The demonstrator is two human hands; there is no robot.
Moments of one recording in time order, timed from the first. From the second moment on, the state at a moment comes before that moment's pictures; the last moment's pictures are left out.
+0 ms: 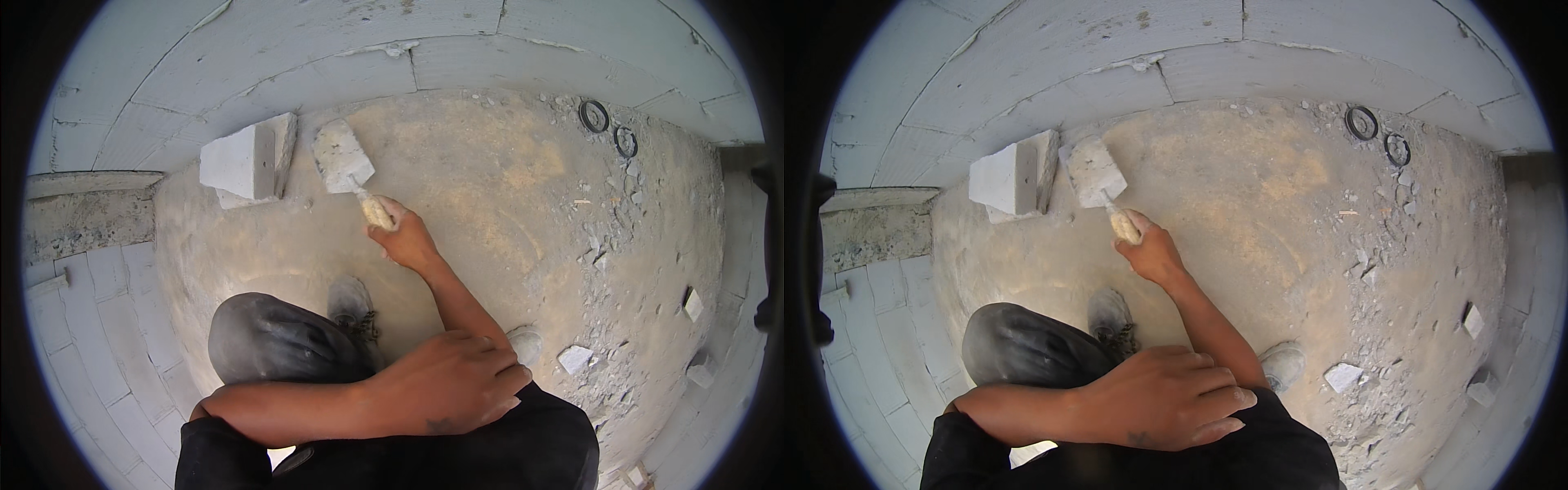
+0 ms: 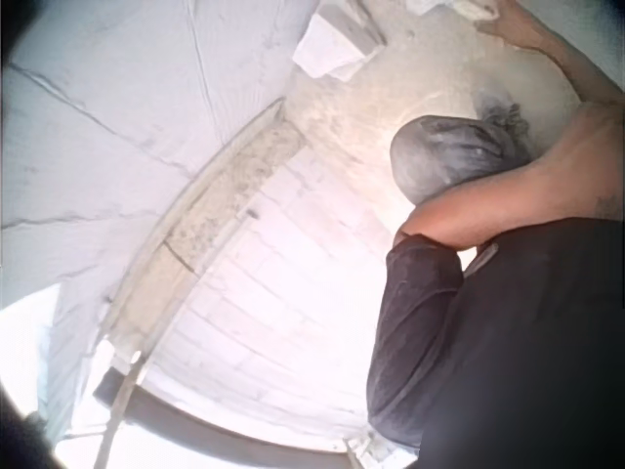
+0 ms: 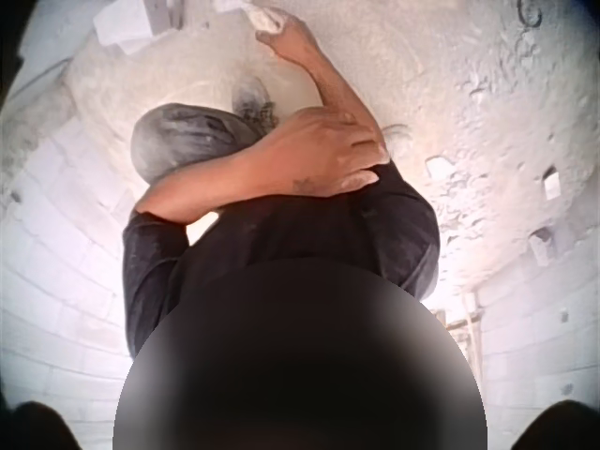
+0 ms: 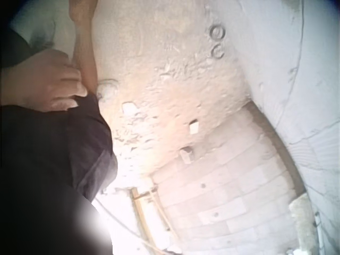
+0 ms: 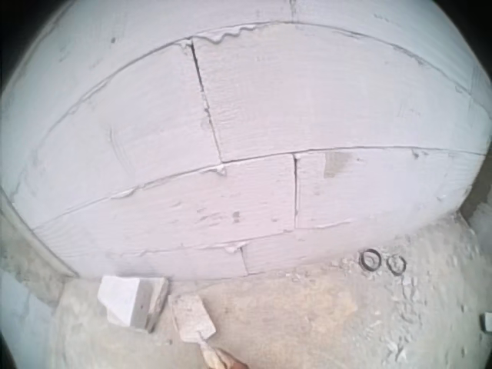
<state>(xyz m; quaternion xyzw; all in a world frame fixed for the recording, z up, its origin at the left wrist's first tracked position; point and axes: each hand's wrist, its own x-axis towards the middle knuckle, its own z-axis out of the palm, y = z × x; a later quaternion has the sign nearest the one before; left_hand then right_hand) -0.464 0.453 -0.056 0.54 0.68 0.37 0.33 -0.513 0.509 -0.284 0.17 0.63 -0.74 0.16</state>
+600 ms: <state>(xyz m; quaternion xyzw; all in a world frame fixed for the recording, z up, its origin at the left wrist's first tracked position) -0.466 0.444 -0.049 0.55 0.69 0.36 0.30 -0.454 0.739 -0.315 0.50 0.44 -0.70 -0.25</state>
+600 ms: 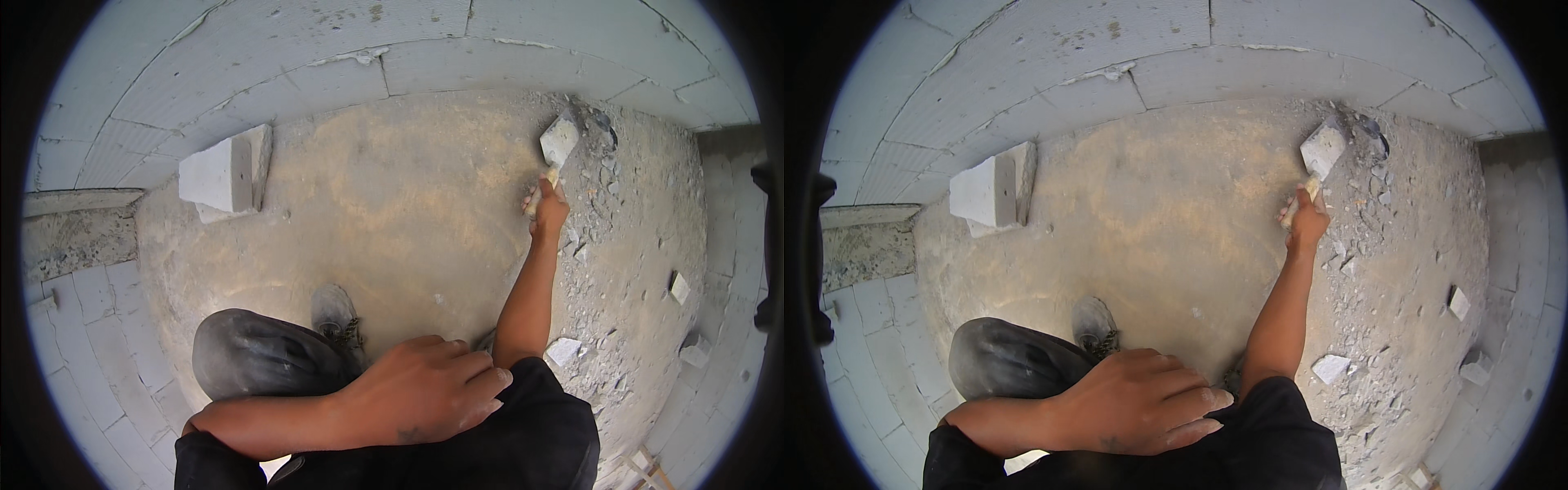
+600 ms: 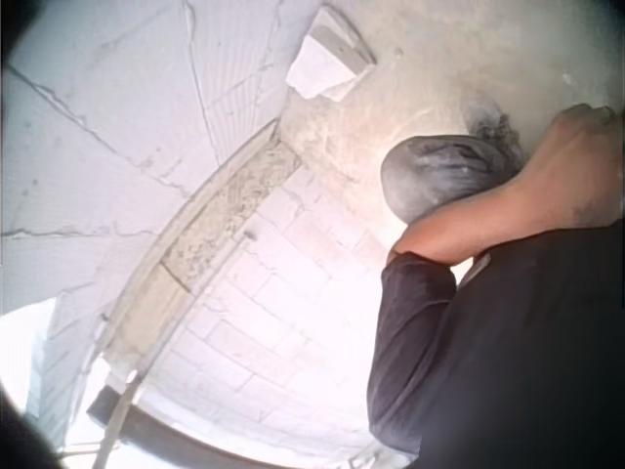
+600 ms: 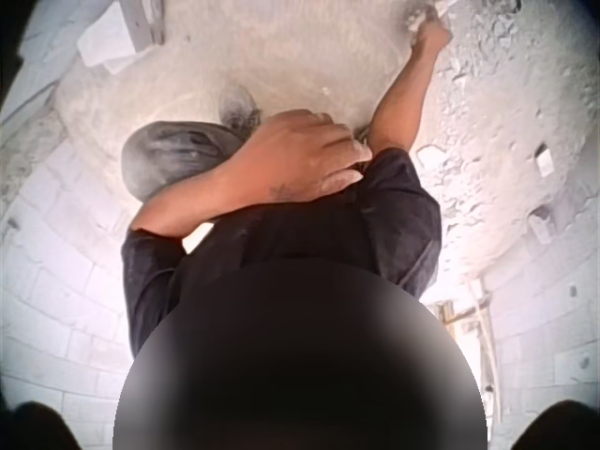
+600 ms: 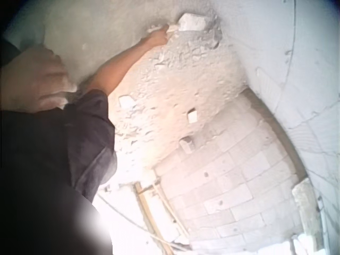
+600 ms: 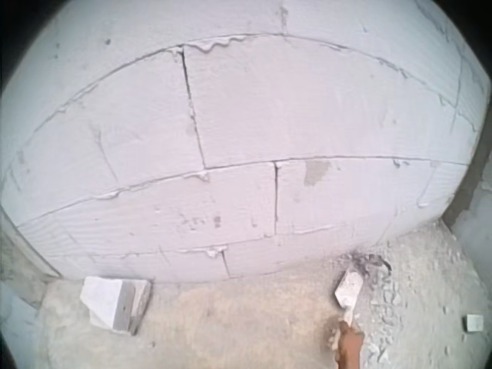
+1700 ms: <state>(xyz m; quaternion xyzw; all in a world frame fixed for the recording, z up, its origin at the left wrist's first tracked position) -0.463 0.509 -0.085 0.53 0.72 0.25 0.36 -0.383 0.625 -0.301 0.05 0.88 -0.39 0.25</state>
